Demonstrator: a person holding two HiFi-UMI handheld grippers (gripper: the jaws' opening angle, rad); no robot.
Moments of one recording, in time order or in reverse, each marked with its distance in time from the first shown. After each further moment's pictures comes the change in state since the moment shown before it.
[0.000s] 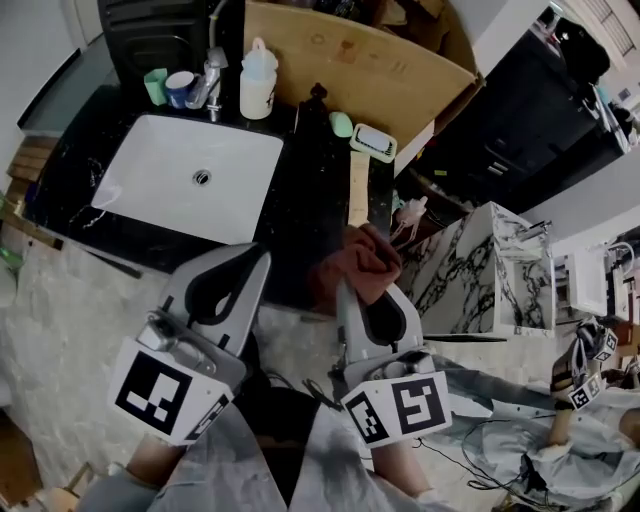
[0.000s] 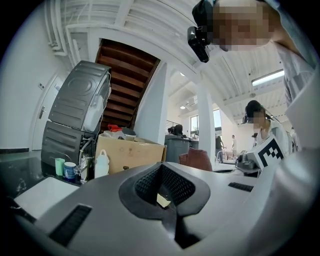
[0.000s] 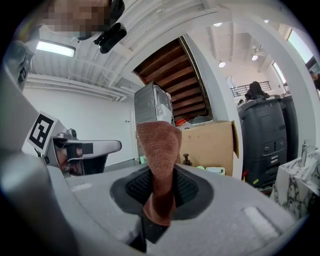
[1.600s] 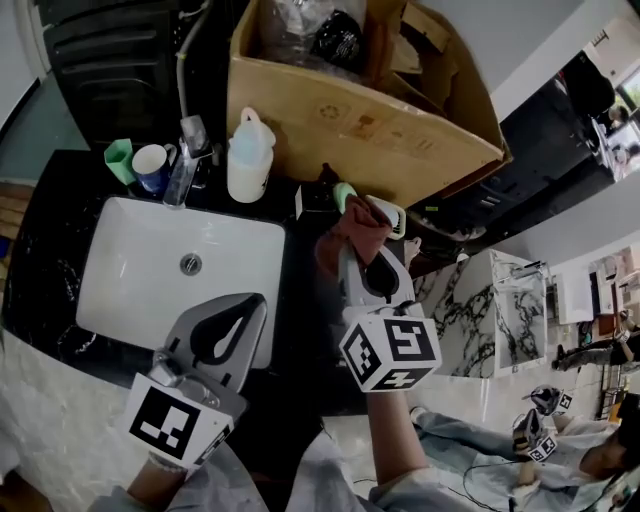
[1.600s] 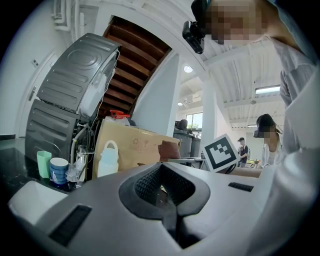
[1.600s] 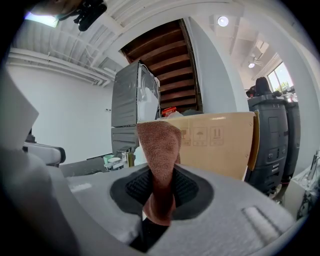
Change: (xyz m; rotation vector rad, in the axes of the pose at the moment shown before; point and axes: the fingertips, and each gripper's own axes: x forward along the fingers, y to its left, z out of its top) left arm 0.111 0.172 -0.034 -0.075 0.071 -0.112; right arm 0.272 -0.082 0.005 -0.038 0.078 -0.183
